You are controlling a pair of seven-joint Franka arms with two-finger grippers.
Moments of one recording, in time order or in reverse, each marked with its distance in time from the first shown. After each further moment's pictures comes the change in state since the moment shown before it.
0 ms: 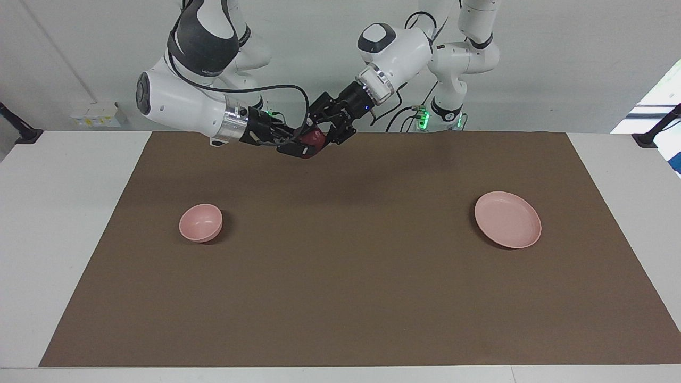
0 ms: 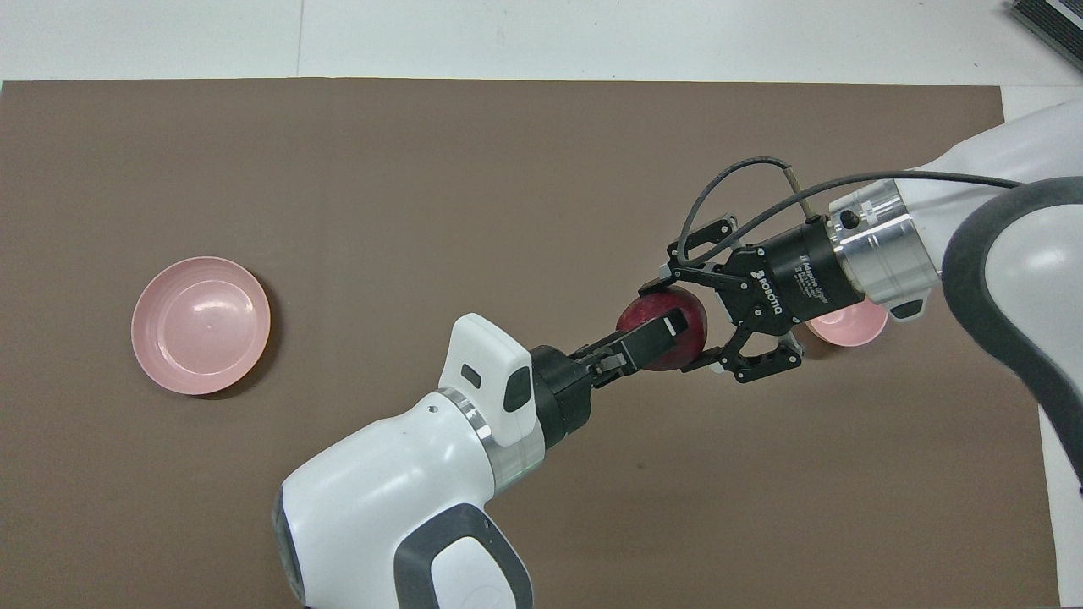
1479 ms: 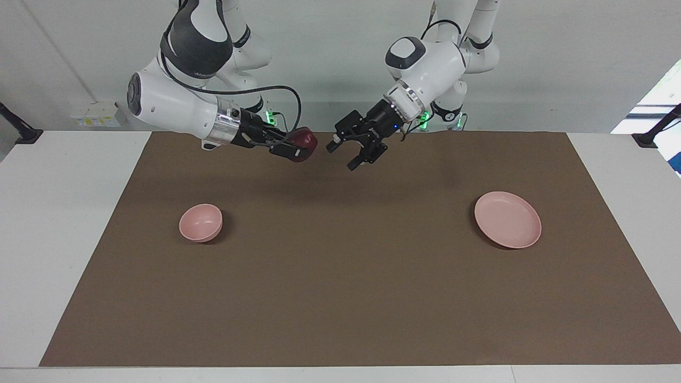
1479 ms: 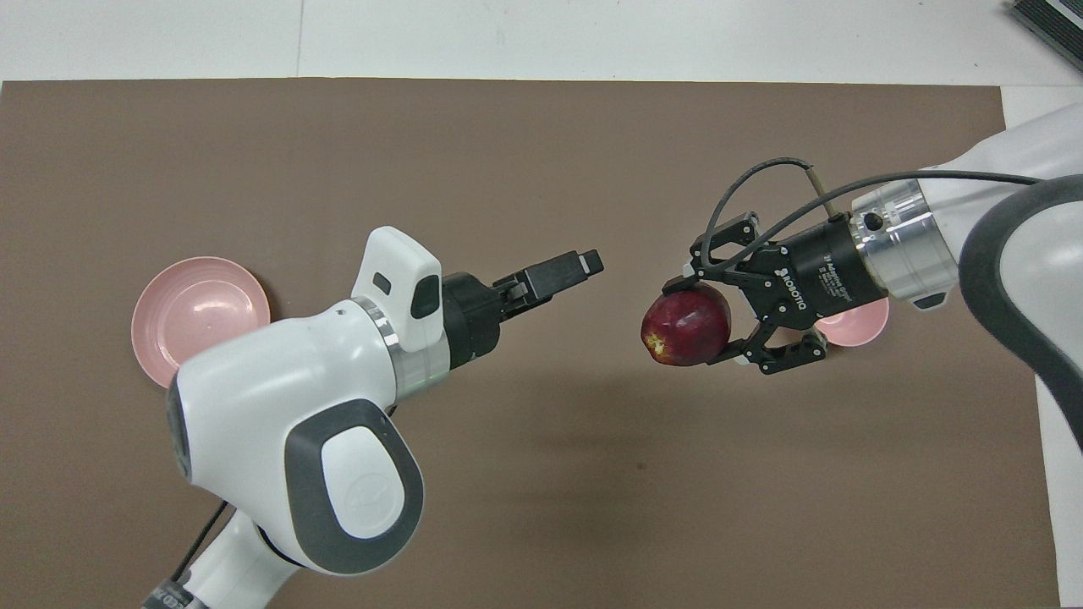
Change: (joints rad) left arm 0.005 0.001 0.236 -0.002 0.207 -0.259 0.005; right arm -0.026 -0.001 -0.013 0.002 -0.082 -0.005 -0.131
